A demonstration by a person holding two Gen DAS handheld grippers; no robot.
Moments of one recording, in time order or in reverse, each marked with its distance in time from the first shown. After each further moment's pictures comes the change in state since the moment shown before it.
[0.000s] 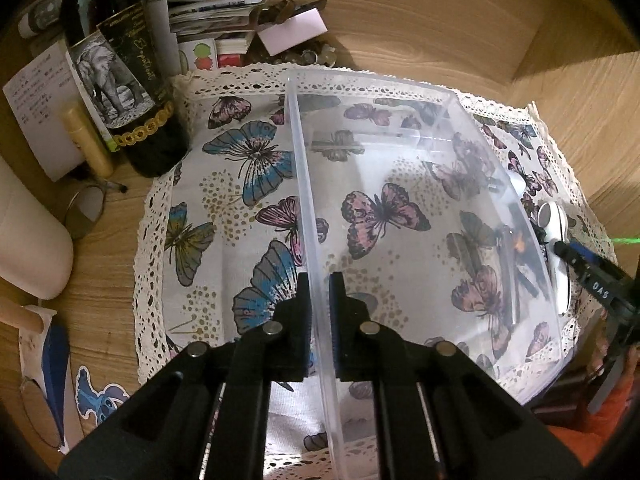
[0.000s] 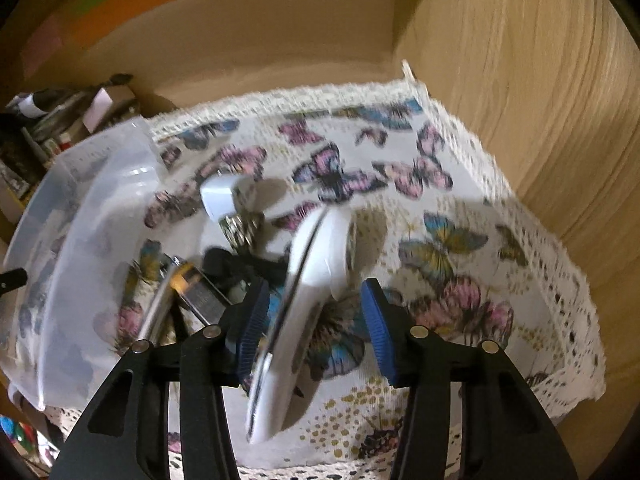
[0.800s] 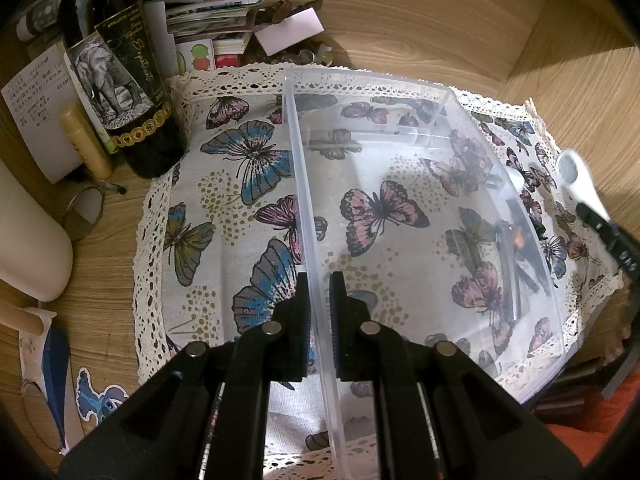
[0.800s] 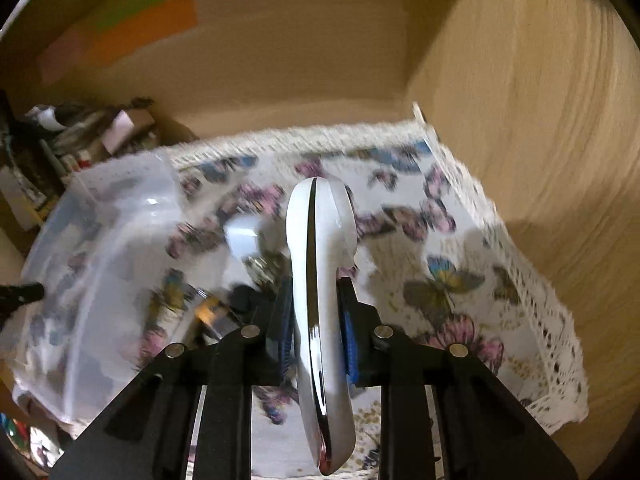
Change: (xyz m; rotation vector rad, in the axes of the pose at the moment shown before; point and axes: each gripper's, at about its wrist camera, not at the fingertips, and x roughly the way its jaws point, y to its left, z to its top) left arm -0.001 -0.001 -0.001 0.010 0.000 -0.002; right arm -0.029 0.014 0.023 -0.052 -0.117 0.031
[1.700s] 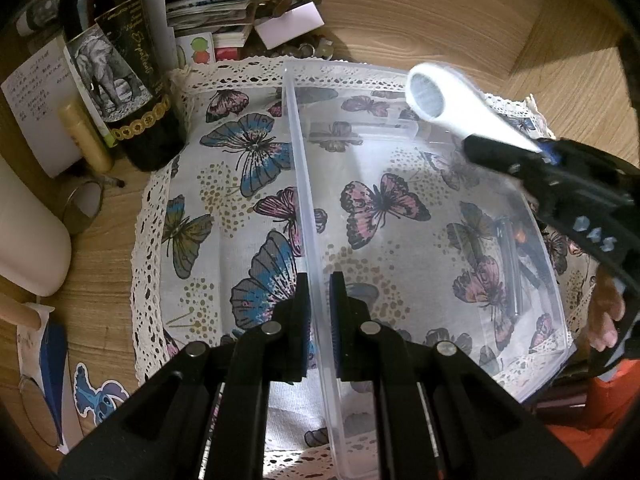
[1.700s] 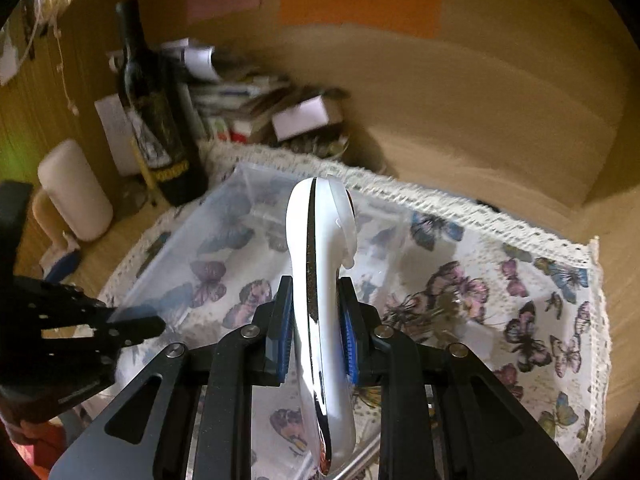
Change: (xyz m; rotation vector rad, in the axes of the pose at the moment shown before) left arm 0.002 -0.001 -0.001 0.002 0.012 0.002; right arm 0.029 0.156 0.043 -0.356 0.049 0.308
